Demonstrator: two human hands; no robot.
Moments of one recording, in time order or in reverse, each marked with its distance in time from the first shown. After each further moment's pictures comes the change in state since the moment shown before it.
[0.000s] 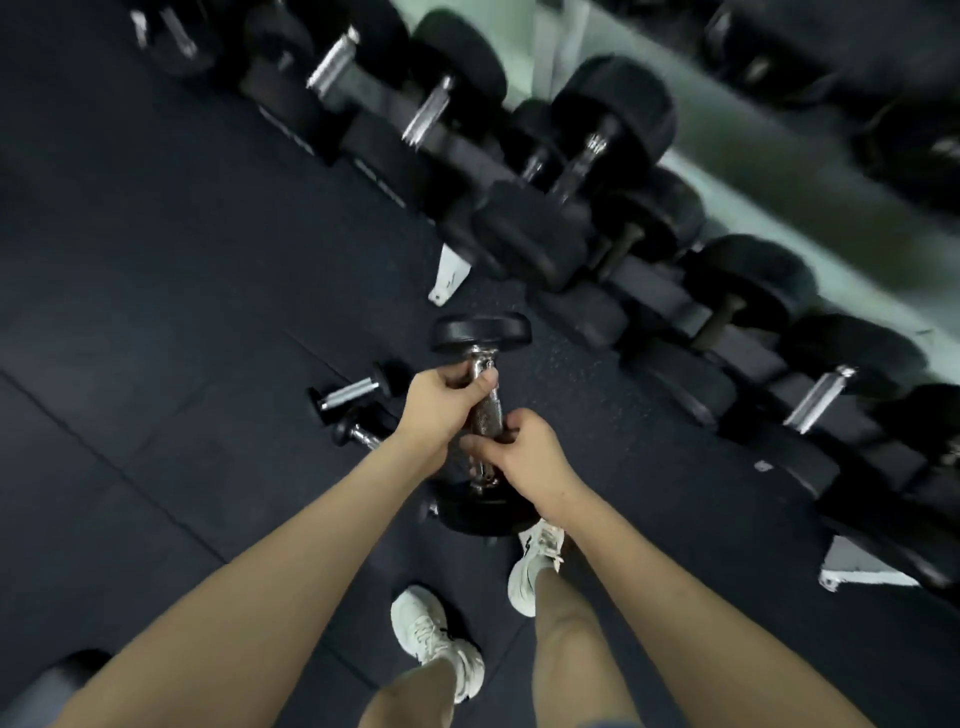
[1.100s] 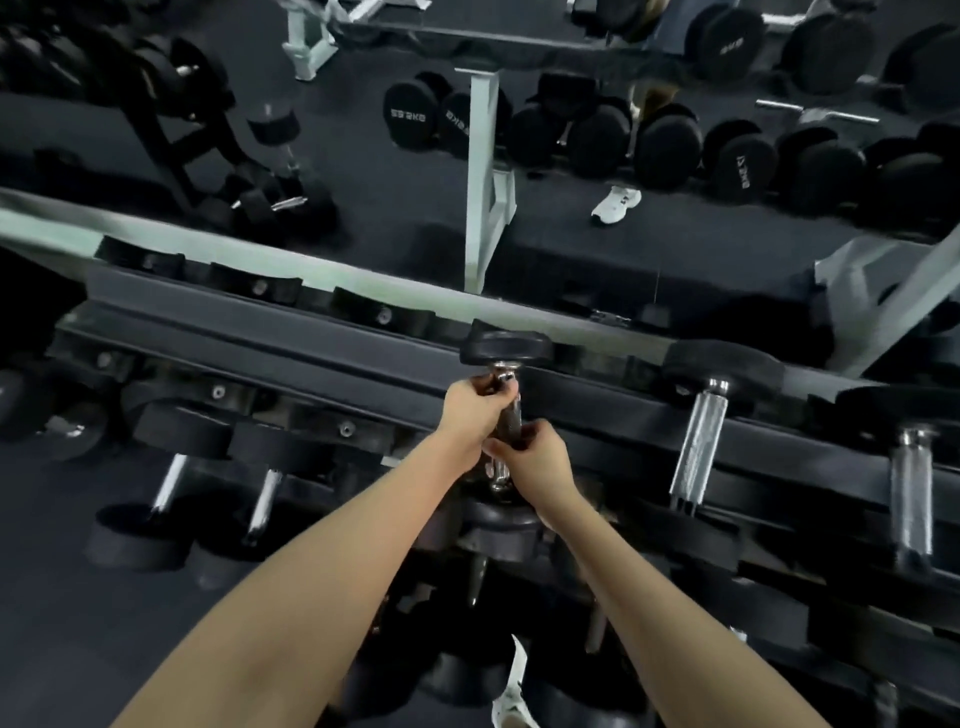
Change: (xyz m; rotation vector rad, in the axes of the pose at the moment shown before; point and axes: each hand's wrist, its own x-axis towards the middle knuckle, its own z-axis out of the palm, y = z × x) left_hand 0.218 0.392 0.387 0.286 -0.153 0.100; right_hand 0.214 -0.278 -0.407 0.229 0.428 -0.072
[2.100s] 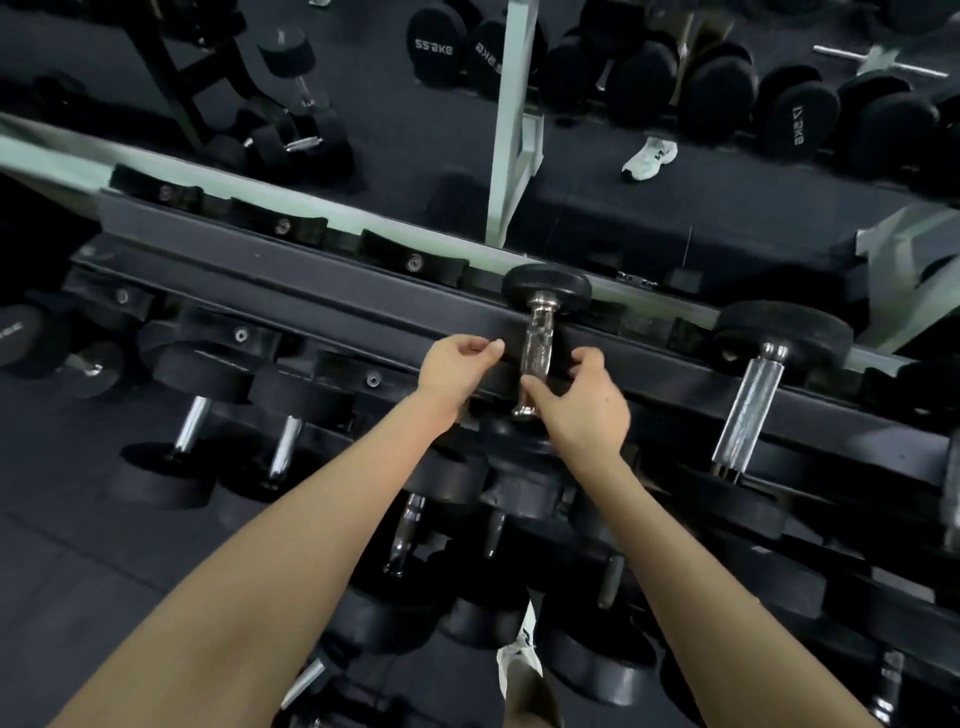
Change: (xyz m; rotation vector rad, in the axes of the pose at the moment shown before) left_hand 0.020 -0.025 -0.062 0.189 0.038 0.068; right_hand -0.007 -0.015 0.007 -0.482 0.279 -0.129
